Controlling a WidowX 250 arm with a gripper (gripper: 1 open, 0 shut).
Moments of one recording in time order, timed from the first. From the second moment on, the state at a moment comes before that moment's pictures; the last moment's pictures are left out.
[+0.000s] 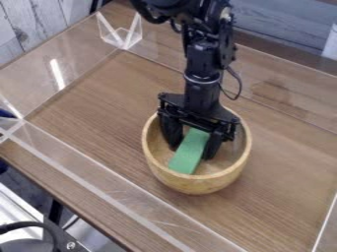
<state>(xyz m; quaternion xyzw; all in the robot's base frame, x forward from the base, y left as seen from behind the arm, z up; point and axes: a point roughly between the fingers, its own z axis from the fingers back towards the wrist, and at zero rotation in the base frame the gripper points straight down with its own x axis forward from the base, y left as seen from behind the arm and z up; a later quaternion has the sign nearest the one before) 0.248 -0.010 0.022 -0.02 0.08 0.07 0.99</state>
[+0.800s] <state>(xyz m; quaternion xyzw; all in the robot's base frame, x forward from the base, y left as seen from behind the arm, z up) 0.249 -0.018 0.024 -0.03 0.08 0.06 1.00</state>
